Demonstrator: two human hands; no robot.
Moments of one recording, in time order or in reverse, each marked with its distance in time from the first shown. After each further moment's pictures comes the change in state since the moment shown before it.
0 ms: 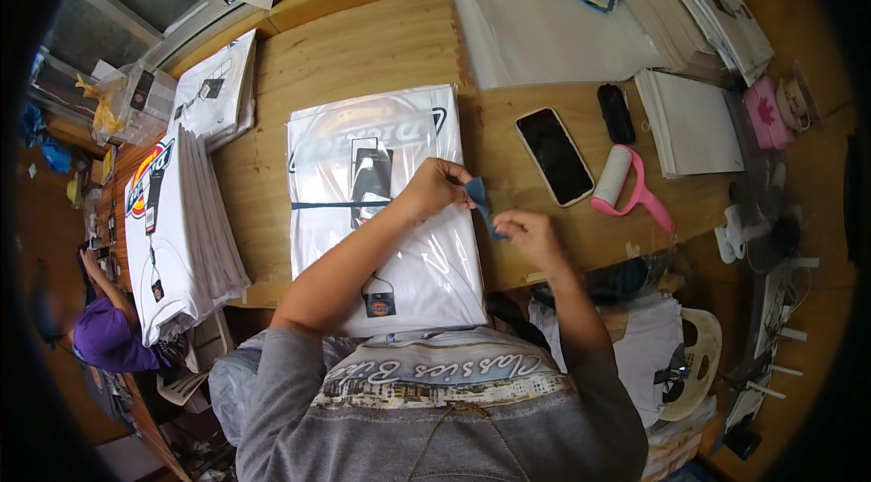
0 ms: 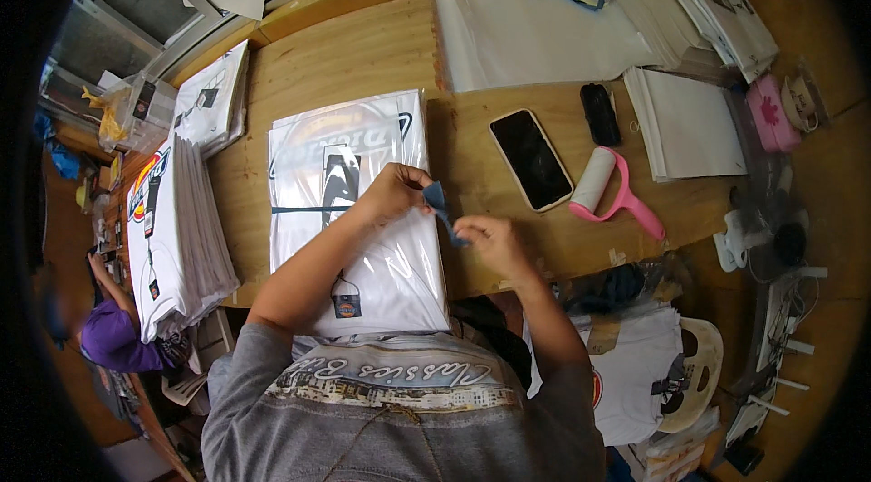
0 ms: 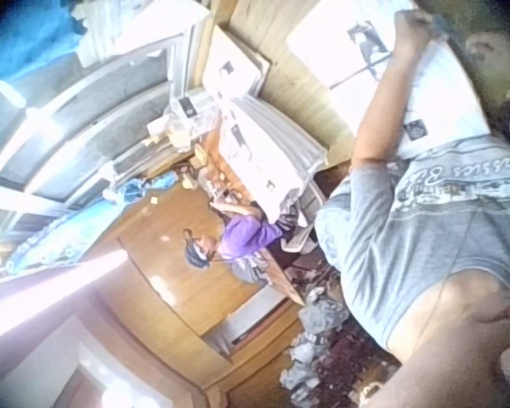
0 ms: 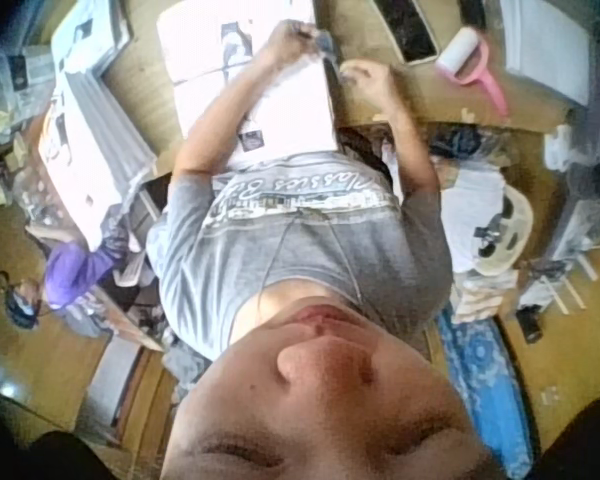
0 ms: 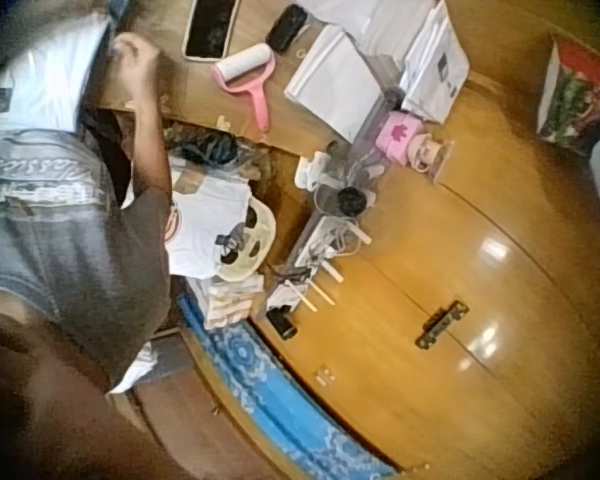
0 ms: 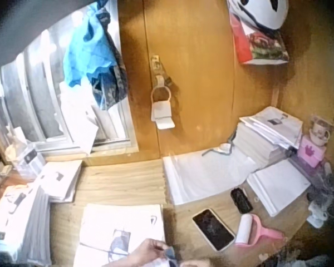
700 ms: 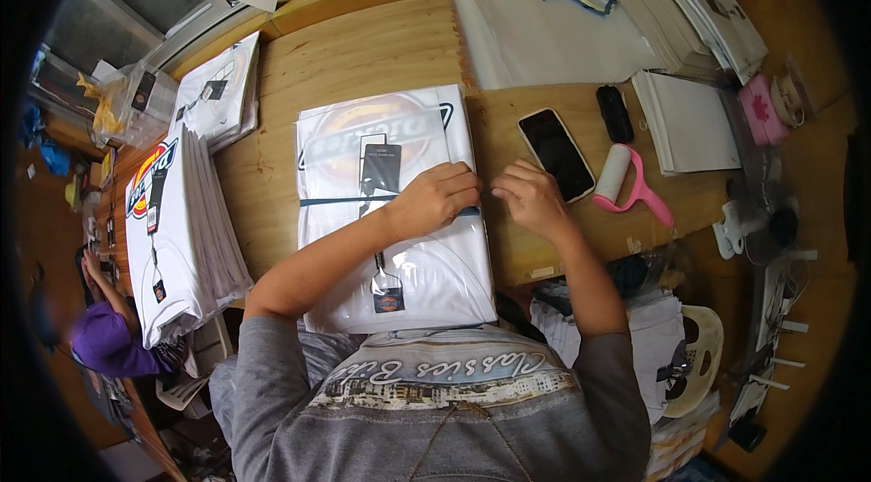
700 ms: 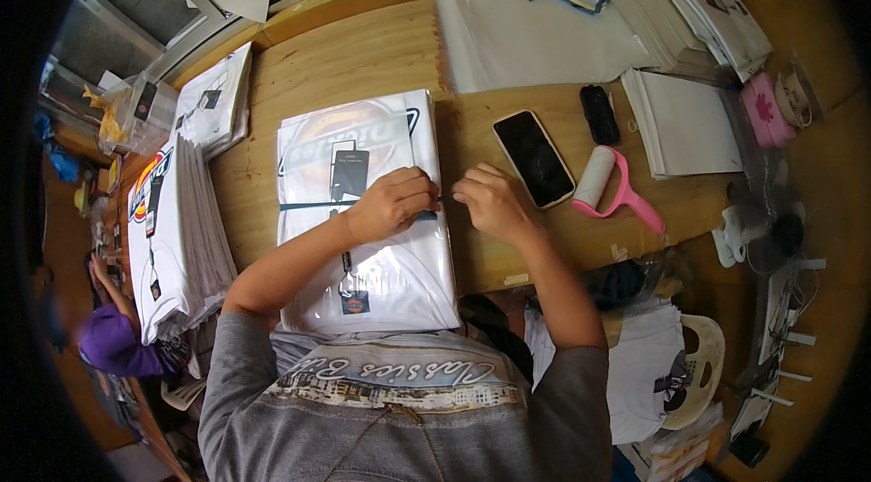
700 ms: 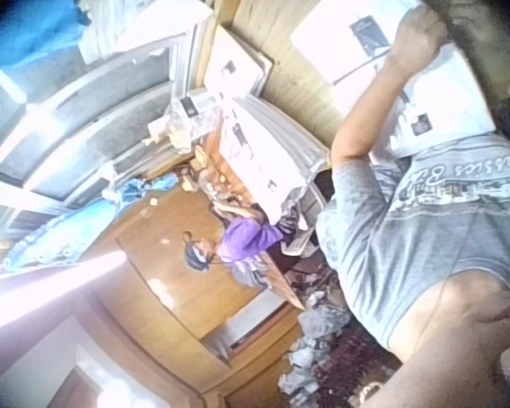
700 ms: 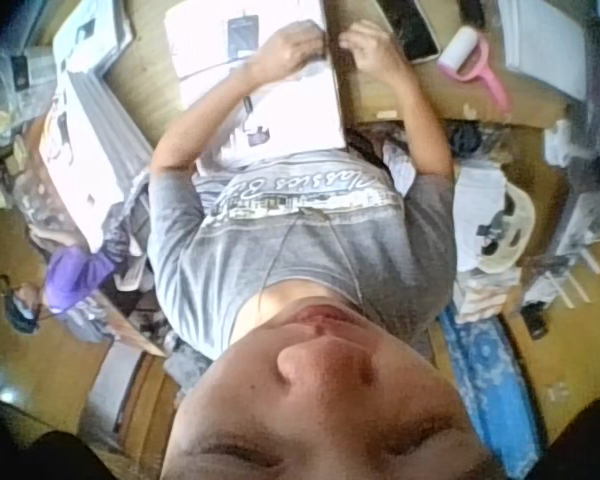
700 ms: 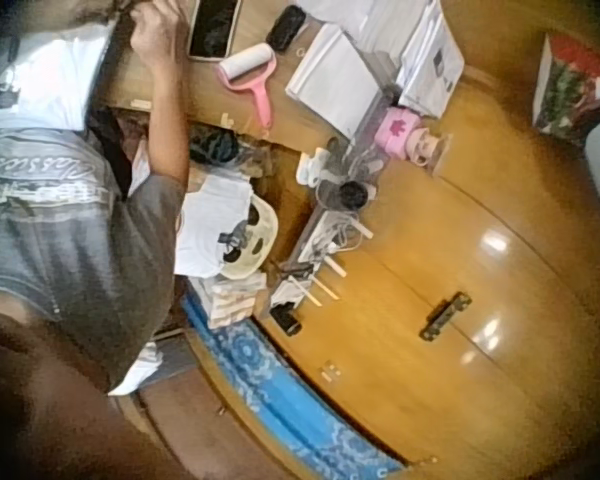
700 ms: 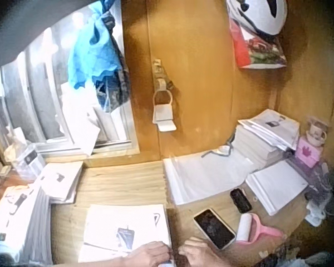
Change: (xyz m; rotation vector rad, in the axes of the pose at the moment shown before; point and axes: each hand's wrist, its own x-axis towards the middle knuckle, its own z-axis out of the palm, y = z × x) left_hand -0.028 0.031 -0.005 1.066 -0.022 1.041; right_hand 0.042 -0.042 -0.005 -0.716 -0.003 -0.685
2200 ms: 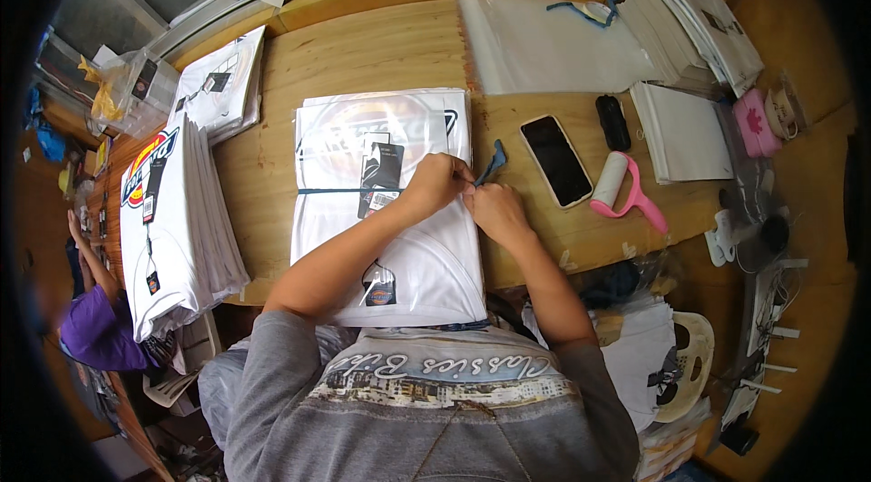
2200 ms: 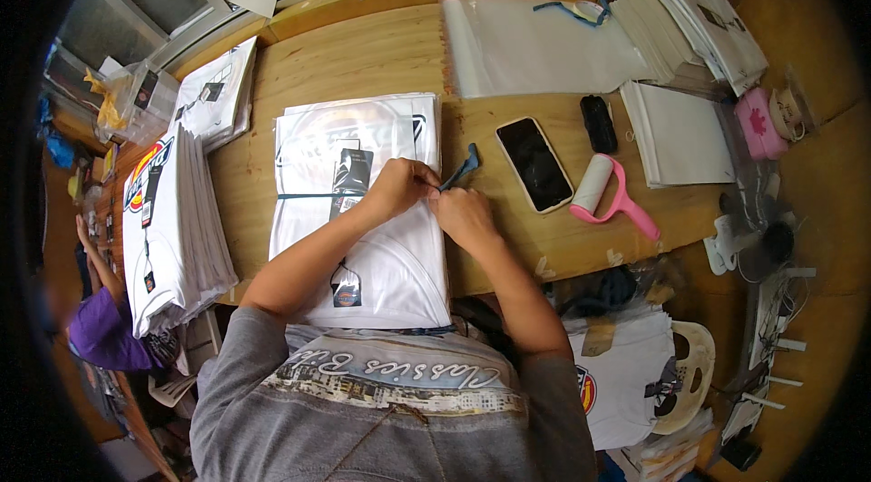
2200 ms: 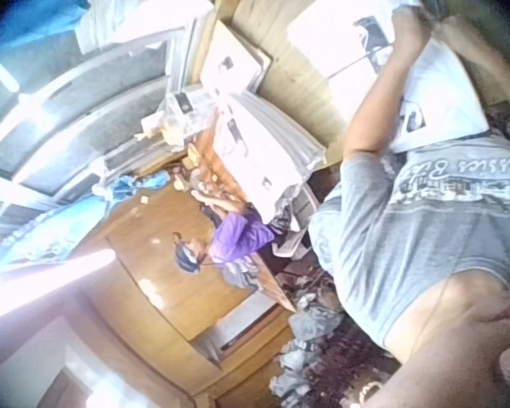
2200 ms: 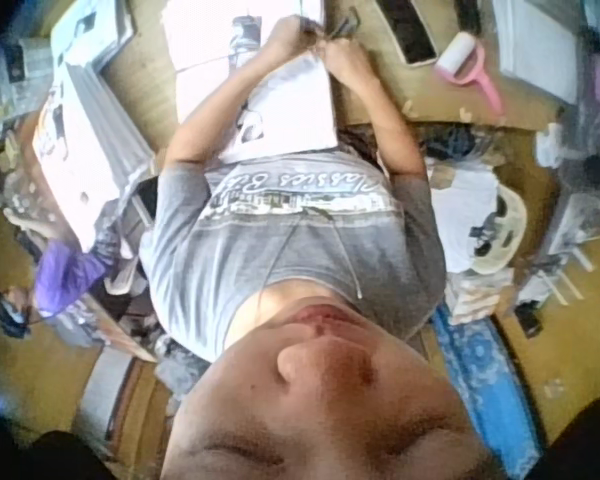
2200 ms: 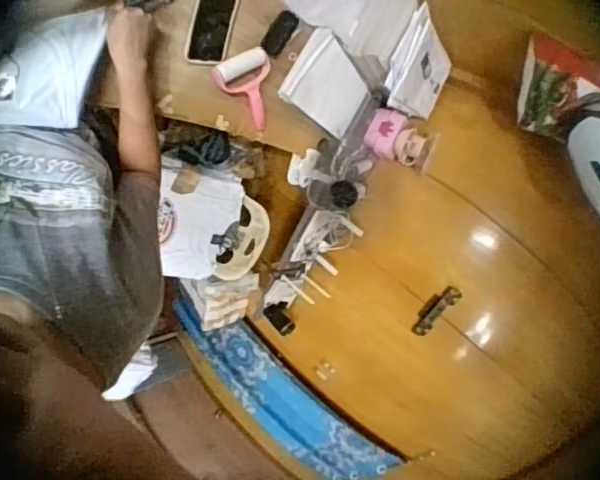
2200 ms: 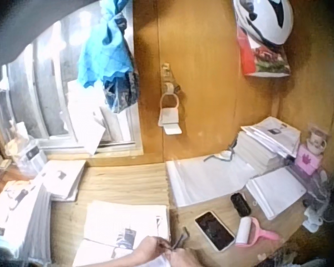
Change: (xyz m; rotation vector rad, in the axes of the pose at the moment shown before) left_hand -0.009 -0.025 0.025 -0.417 0.009 -0.835; right_hand 0.002 -0.006 0.063 -0.327 -0.177 0.346
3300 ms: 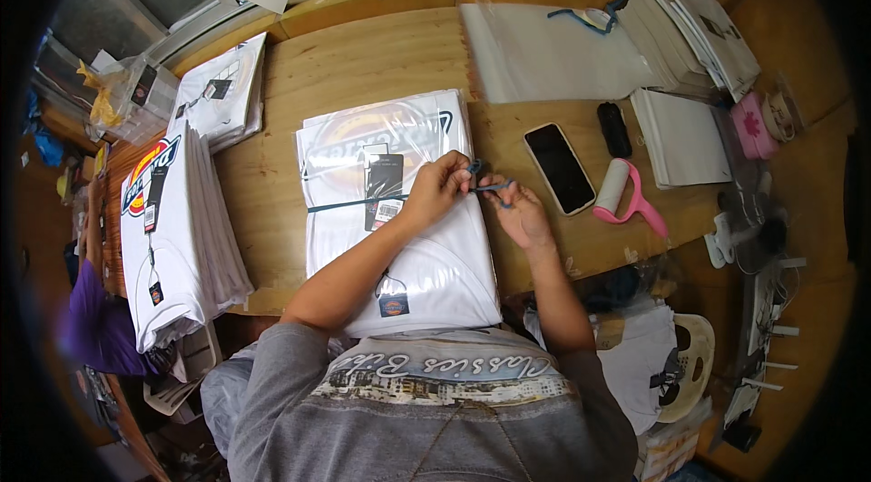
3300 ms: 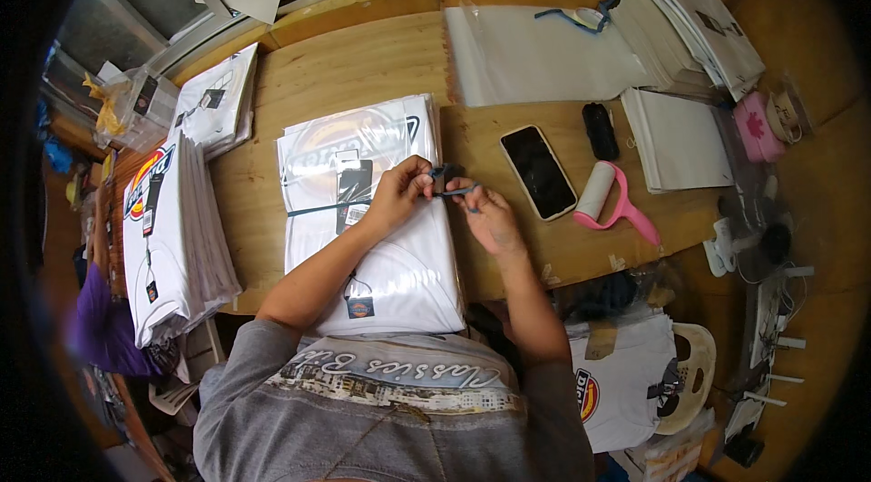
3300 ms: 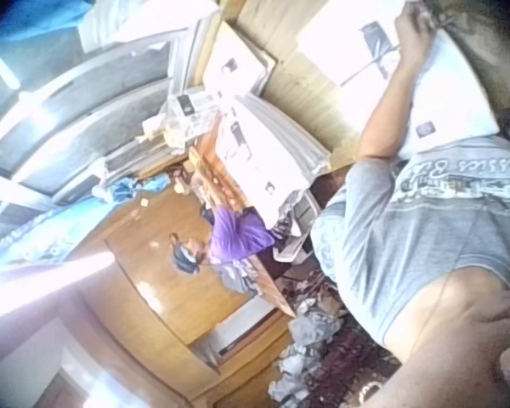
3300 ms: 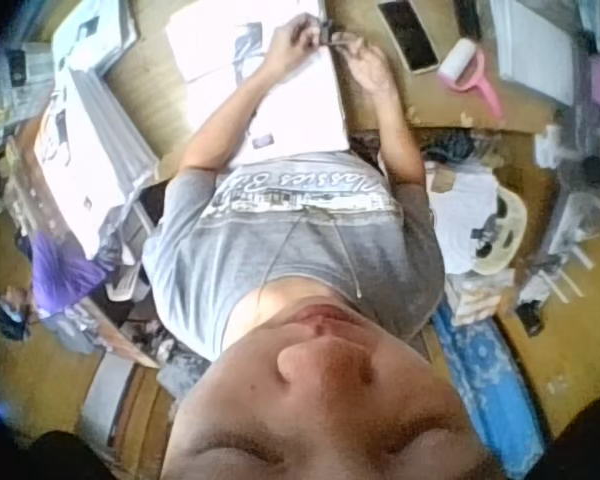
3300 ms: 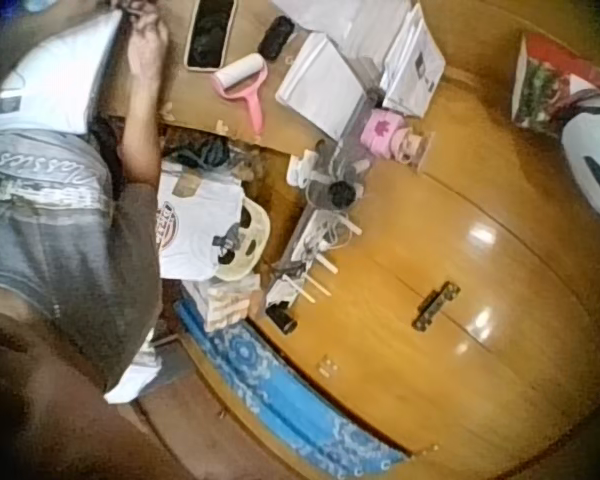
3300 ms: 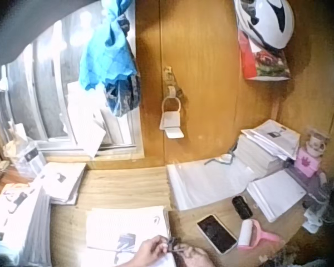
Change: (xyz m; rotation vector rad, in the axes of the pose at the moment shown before) left_hand -0.007 -0.012 0.002 -0.418 0.104 0.048; right_hand -0.004 0.035 0.013 1.892 0.039 0.113
